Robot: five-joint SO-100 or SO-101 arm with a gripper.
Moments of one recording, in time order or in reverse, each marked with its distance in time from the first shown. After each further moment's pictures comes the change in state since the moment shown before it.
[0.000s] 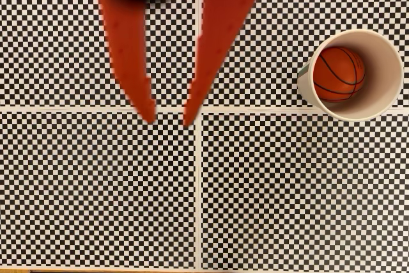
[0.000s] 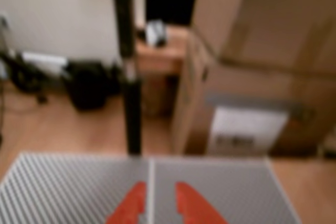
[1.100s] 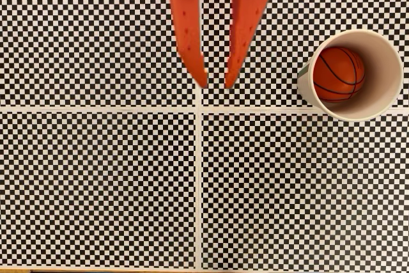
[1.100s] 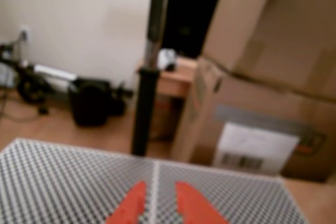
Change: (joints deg) arm -3.0 36.2 50.4 -22.7 -5.3
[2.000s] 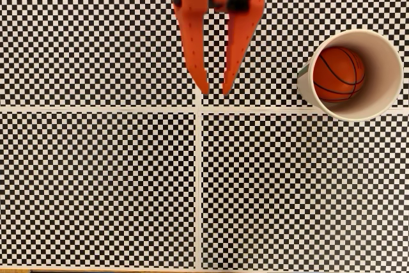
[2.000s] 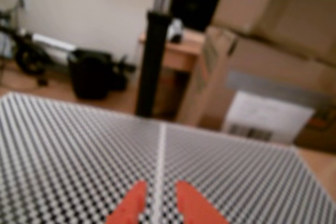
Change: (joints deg) arm 0.8 10.3 23.7 -6.0 -0.9
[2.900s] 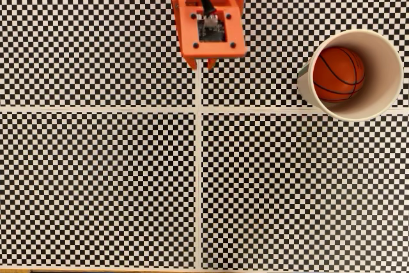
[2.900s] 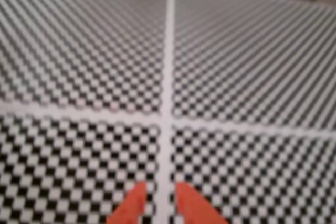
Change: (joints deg) arm 5.7 0.1 1.8 31.9 0.9
